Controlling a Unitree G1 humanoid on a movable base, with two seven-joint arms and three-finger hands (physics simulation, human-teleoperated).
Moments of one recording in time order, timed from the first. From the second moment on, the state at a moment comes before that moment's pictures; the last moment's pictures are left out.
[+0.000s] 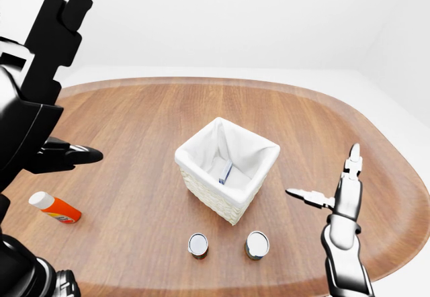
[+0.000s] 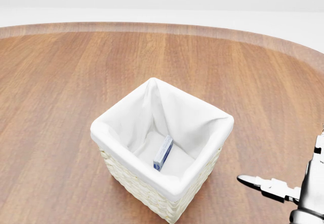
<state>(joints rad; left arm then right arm) -0.45 0.62 0.46 -0.93 0.64 0.09 -0.70 0.11 -0.05 -0.24 -0.11 -0.27 -0.09 -0.32</state>
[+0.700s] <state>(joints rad) -0.44 0.61 0.46 -0.93 0.65 0.09 -0.70 0.13 -0.06 -0.18 -0.04 -0.23 -0.09 -0.10</state>
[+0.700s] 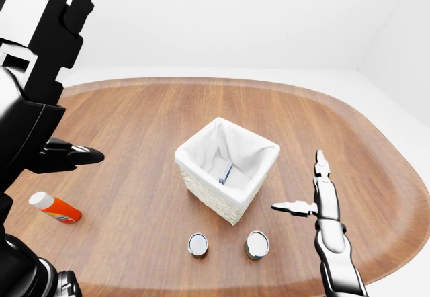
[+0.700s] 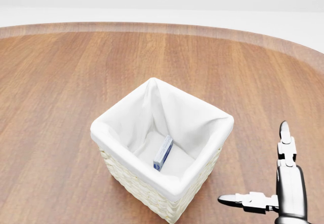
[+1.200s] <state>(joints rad) -0.44 0.60 0.46 -0.92 0.65 0.09 -0.70 0.17 -0.08 -0.22 0.01 -0.24 -0.09 0.05</state>
